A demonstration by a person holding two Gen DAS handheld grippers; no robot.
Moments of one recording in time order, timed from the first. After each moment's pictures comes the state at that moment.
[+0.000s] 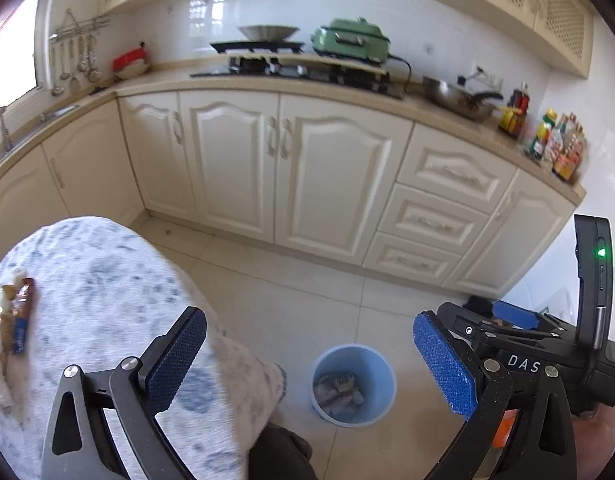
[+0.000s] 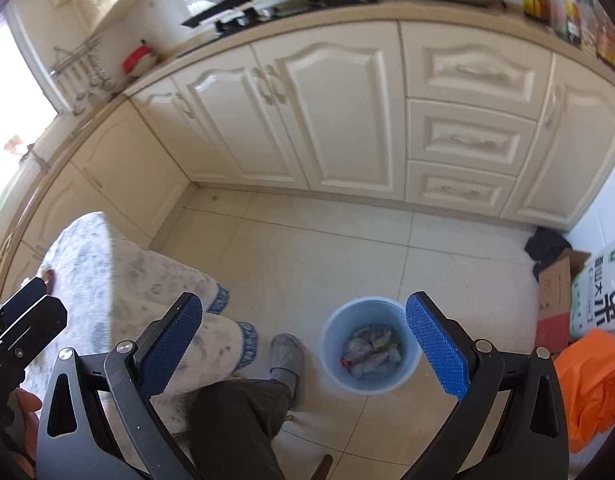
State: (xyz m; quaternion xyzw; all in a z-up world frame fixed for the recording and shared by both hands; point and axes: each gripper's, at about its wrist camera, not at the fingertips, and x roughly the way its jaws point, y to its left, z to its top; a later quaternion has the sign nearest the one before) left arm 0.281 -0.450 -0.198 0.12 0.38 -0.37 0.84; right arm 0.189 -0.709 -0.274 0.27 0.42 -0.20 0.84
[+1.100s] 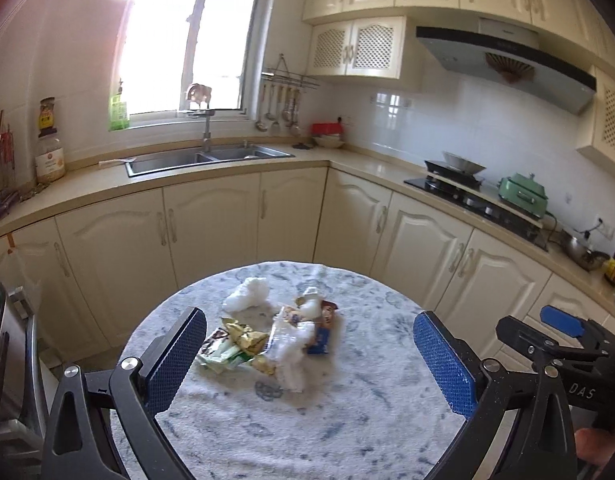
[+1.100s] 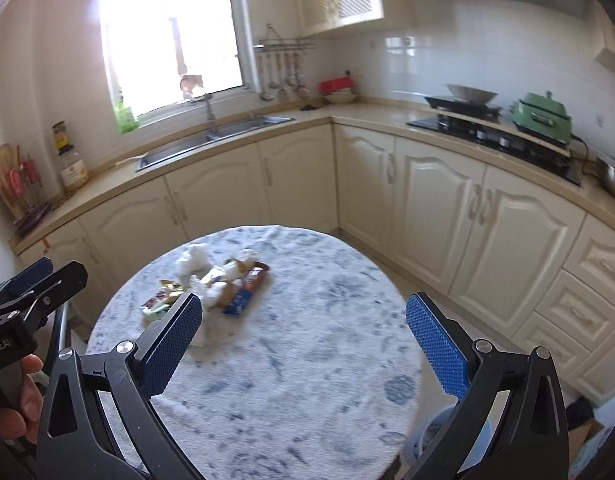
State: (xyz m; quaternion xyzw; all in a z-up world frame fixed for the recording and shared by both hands) left arm 0.157 -0.074 -0.082 -0.02 0.26 -0.13 0.96; right arm 0.282 -0.404 -0.120 0.09 0.31 0.02 0.95
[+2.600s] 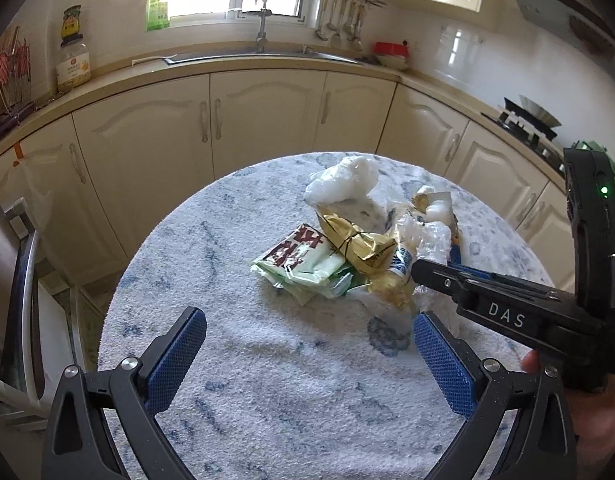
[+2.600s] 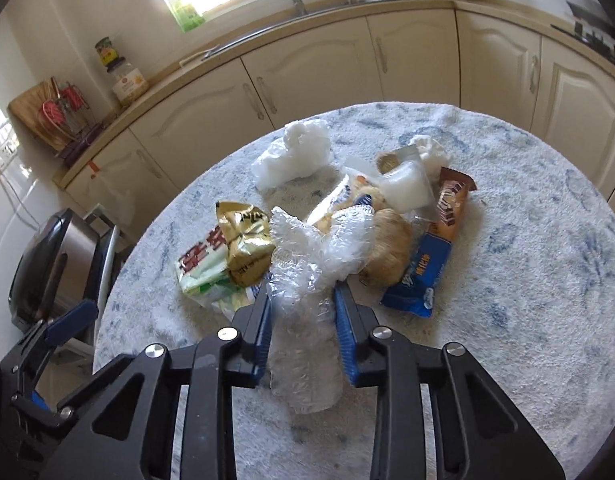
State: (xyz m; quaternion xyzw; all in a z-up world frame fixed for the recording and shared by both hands) left arm 0.341 -0.045 -0.191 -0.03 0.41 -0.07 0.91; right arm 0.445 -0.269 -0.279 0.11 0.46 0.20 0.86
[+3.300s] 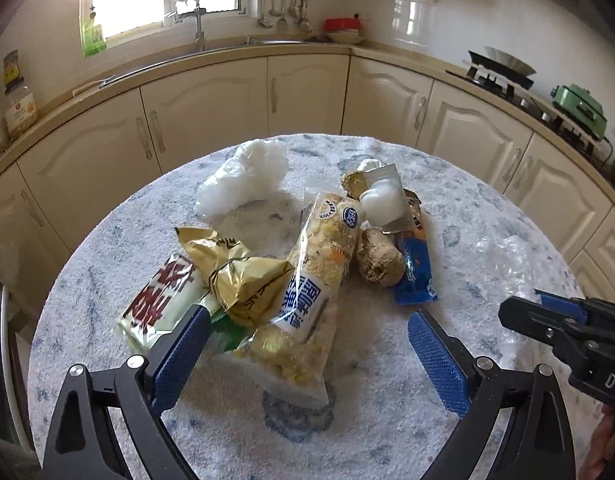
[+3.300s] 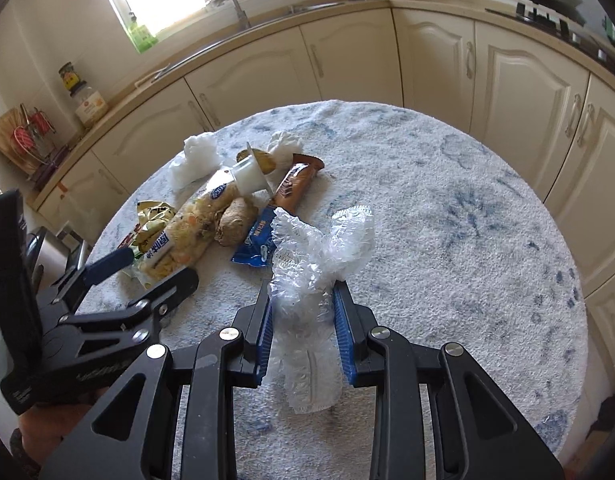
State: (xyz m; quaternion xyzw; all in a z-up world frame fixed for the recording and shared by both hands) left arm 0.404 -0.142 -0.252 0.04 0.41 -0.10 0.90; right arm 0.417 -0.367 -0.283 0.13 0.47 0.13 0.87
